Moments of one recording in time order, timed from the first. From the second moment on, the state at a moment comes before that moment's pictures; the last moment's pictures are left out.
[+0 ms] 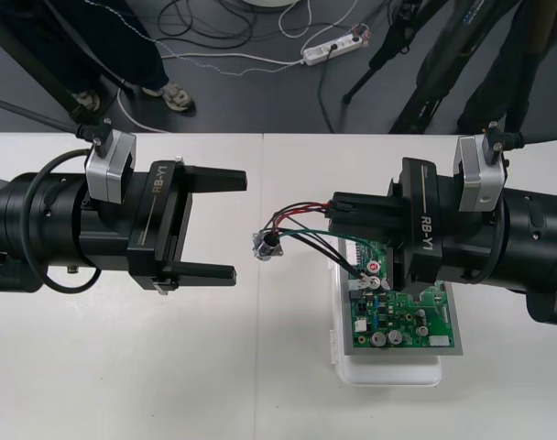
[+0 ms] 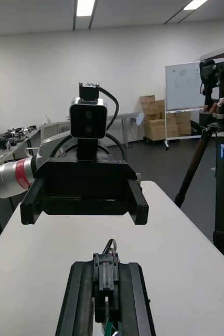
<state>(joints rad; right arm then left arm) -0.09 -0.45 0.01 -2.11 1.17 -1.17 -0.33 -0.22 0.44 0.04 -1.93 -1.13 -1.42 0.37</state>
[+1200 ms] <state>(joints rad) -0.08 -0.38 0.00 -2.11 1.20 -1.21 -0.33 -0.29 0.44 -0.03 -1.91 -1.13 -1.37 0.37</state>
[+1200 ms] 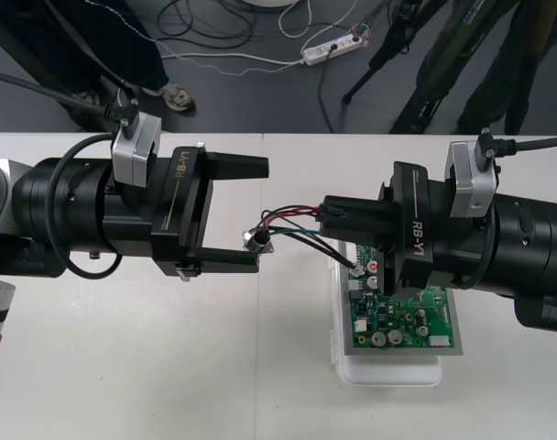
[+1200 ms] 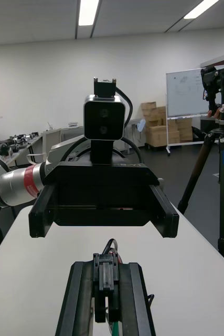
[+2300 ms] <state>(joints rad) -0.08 -0.36 0.00 -2.11 1.21 -1.22 -0.33 -0.37 0.45 -0.15 -1.91 -1.16 -1.29 0.41</state>
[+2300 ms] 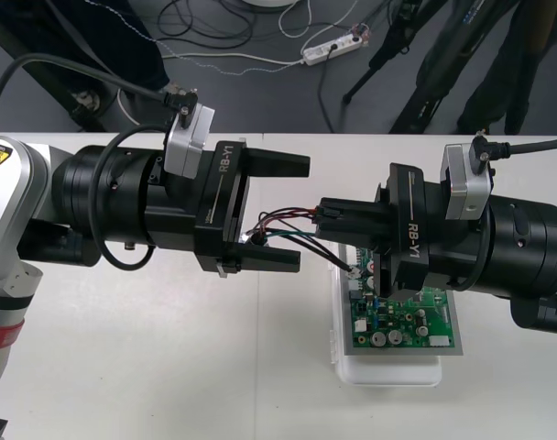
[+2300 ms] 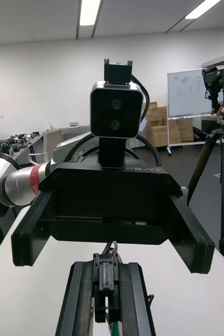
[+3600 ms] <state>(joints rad) -0.08 -0.36 0.00 -2.11 1.21 -1.23 -0.33 -0.38 0.46 -0.17 -1.91 -1.15 -1.28 0.42</state>
